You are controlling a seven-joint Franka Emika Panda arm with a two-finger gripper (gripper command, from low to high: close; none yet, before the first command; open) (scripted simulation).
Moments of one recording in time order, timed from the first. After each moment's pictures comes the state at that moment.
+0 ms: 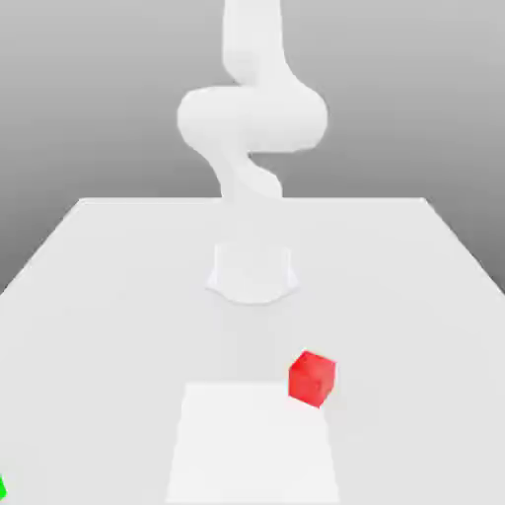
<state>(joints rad) 0.03 -0.74 0.00 -2.37 -0.01 2.35 0.74</state>
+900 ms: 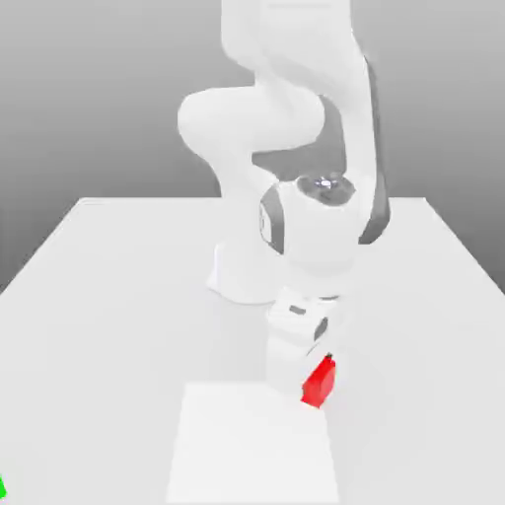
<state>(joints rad) 0.28 0.16 -0.02 -2.90 0.03 3.07 0.02</state>
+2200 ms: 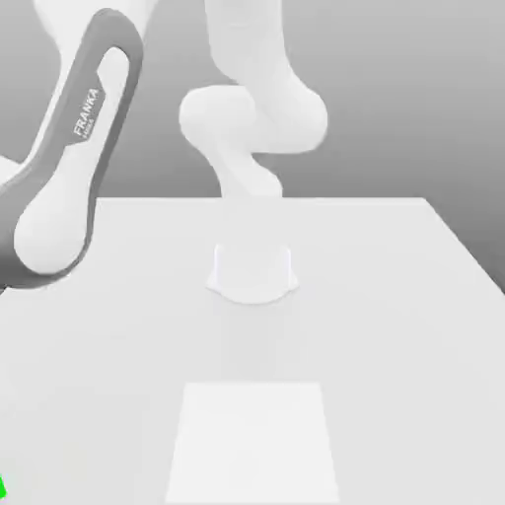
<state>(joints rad) -0.21 0.50 -0.38 -2.09 0.33 2.54 0.55</state>
